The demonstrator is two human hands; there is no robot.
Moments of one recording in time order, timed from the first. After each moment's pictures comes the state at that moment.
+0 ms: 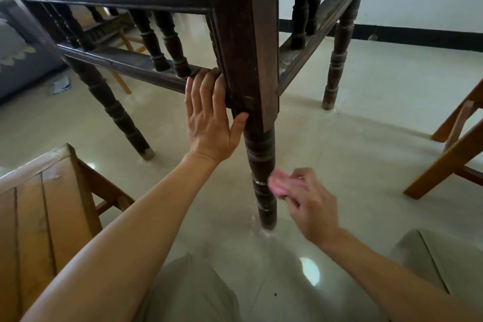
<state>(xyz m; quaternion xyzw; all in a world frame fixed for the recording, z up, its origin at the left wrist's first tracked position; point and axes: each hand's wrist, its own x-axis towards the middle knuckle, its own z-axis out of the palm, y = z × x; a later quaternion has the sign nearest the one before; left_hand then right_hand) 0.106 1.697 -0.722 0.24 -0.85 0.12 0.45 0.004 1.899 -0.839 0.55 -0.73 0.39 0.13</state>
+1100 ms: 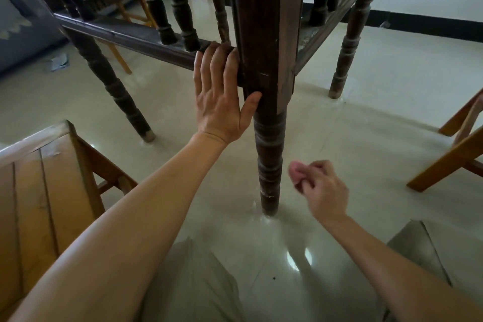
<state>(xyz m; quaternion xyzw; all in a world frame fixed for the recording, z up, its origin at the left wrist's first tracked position) 0.101 1.693 -0.726 0.24 -0.85 0.11 0.47 -0.017 1.893 -0.881 0.44 -0.81 0.38 0.06</state>
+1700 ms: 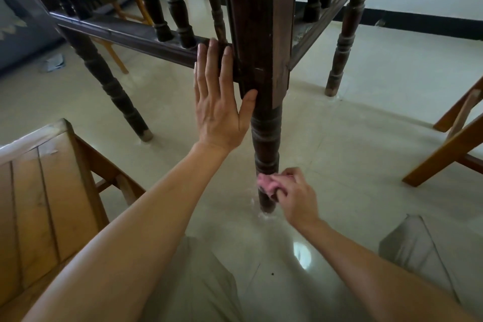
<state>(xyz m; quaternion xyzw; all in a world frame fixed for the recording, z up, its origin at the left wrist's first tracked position) 0.107 1.719 -0.730 0.27 -0.84 0.03 0.47 0.026 1.882 -0.900 0.49 -0.79 0.37 -0.06</state>
